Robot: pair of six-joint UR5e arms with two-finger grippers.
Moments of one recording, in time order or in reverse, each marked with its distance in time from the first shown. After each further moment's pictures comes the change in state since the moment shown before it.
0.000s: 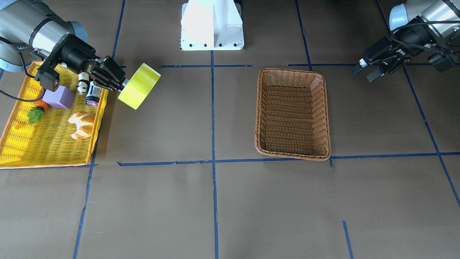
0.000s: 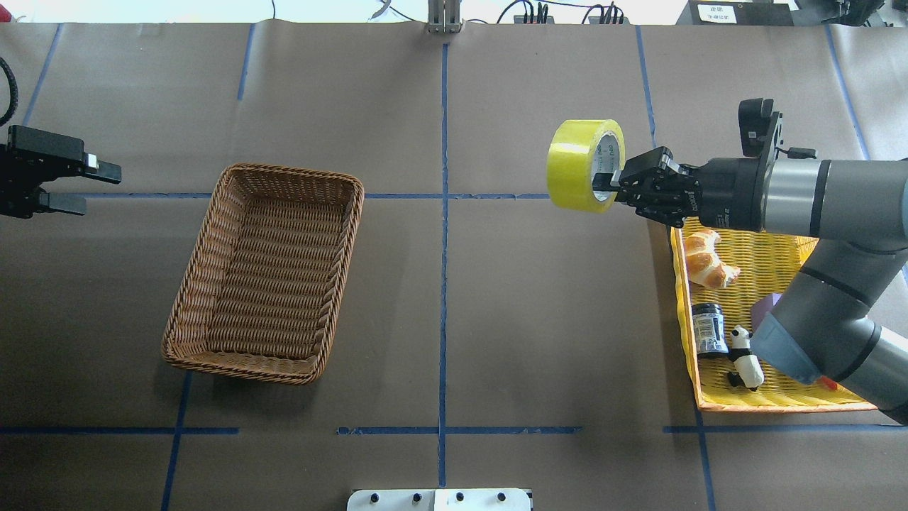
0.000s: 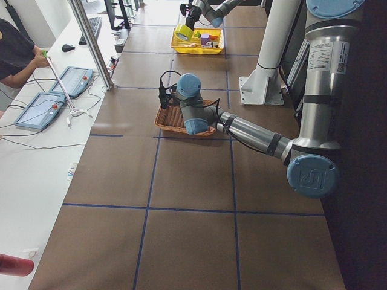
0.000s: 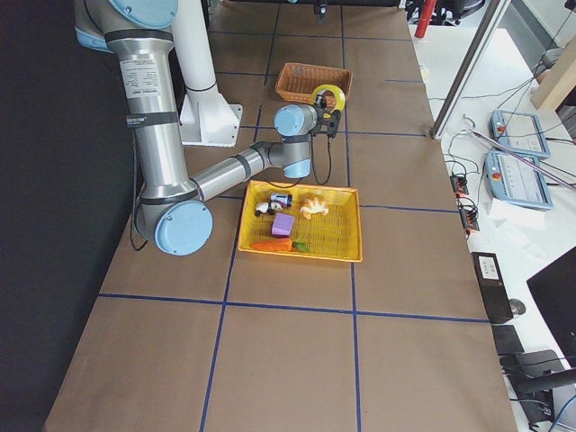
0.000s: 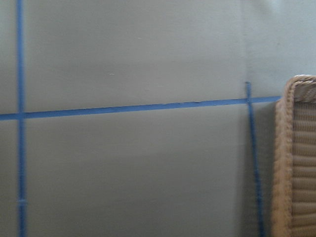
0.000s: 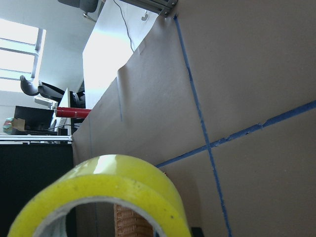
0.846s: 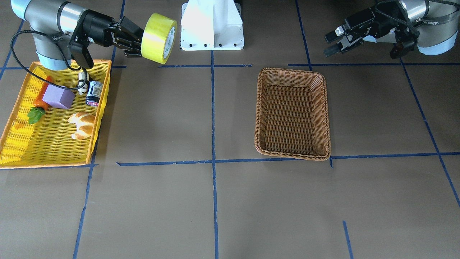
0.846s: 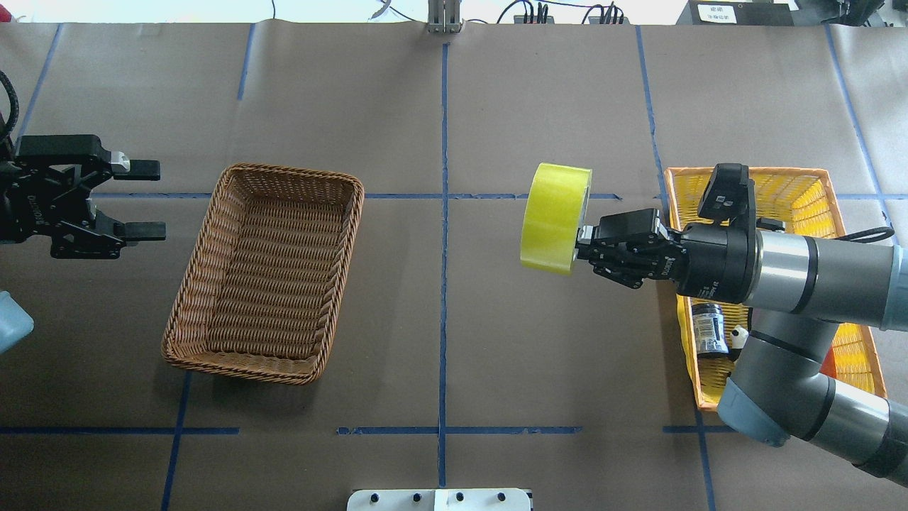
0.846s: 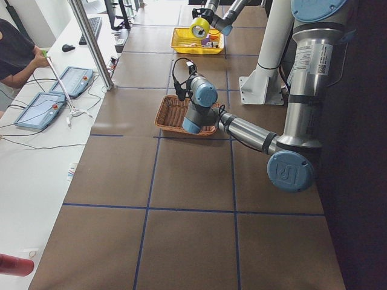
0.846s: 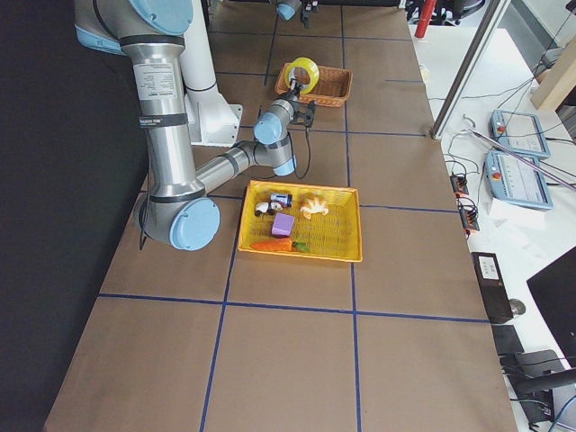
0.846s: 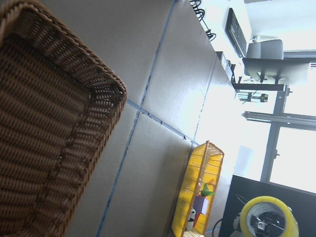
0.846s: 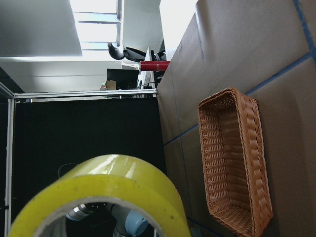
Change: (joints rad) left arm 0.208 -0.065 0.048 -0.669 0.321 -0.729; right arm -0.175 0.011 -0.002 0.342 -0.118 0.088
